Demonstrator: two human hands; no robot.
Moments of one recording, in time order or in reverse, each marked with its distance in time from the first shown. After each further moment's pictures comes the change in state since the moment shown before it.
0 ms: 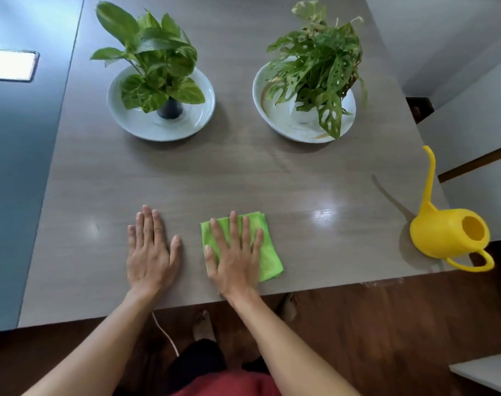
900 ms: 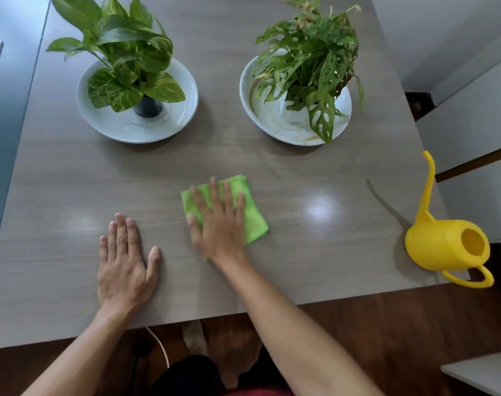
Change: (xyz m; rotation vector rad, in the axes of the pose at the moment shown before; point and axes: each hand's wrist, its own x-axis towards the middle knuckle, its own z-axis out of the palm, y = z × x) left_hand 0.002 0.004 0.003 0.028 0.015 -0.030; right_hand 0.097 0.017 -0.012 0.049 -0.042 -0.099
